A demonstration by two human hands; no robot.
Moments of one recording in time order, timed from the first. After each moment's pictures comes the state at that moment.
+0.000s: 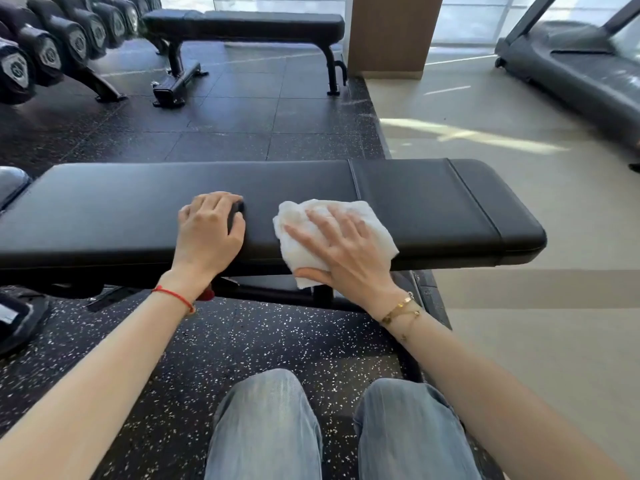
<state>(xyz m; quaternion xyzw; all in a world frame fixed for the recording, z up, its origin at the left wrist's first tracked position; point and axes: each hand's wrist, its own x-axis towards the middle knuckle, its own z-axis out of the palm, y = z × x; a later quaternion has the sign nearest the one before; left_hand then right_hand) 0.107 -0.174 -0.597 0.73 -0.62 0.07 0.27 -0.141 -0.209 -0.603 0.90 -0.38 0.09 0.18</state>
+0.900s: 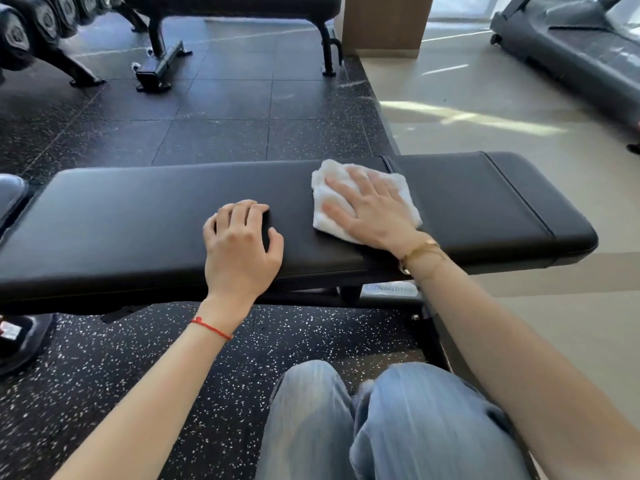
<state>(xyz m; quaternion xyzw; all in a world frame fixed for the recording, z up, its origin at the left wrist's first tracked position) 0.125 -0.171 -0.607 0.74 -0.62 0.11 0.26 -0.078 -0.274 -0.571 0.84 -0.53 0.06 -0.08</state>
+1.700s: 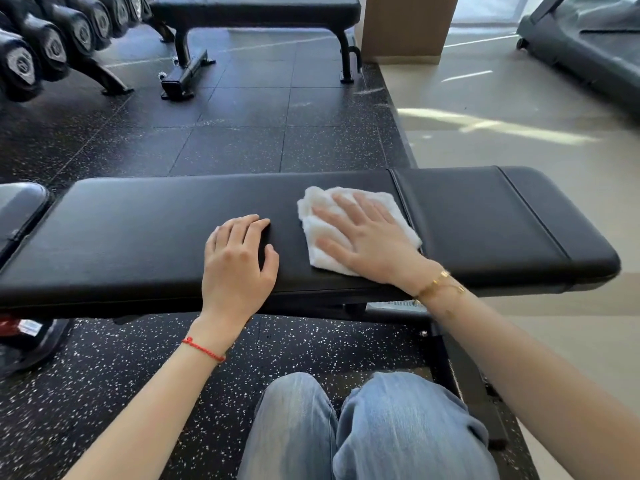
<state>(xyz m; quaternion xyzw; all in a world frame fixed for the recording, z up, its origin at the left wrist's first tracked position) 0.127 -0.167 -0.609 0.72 -0.63 0.11 0.26 -0.086 -0.264 -0.578 0.90 -0.43 0.05 -0.06</state>
